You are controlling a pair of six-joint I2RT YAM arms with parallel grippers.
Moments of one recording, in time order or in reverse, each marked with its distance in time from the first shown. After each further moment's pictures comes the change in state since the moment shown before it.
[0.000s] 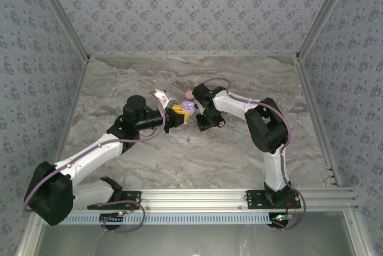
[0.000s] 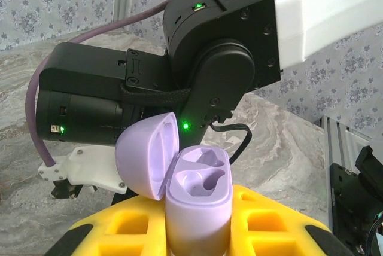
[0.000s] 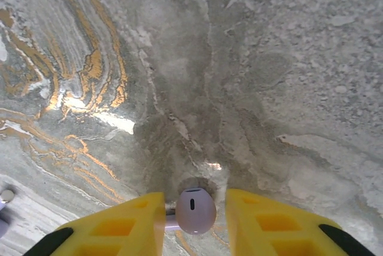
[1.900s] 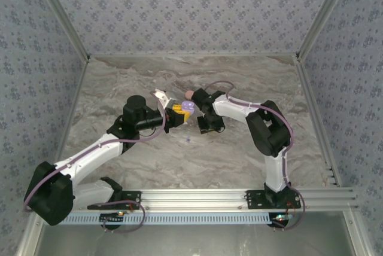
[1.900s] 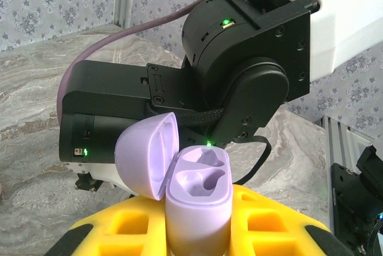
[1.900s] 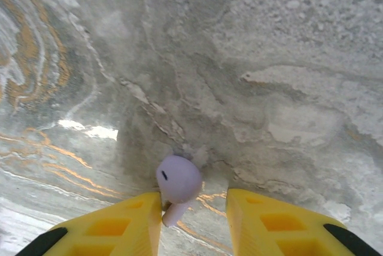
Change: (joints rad) left arm 0.000 0.000 0.000 0.000 -0.001 0.003; right arm 0.037 -0.047 -0.076 0.011 0.082 0.242
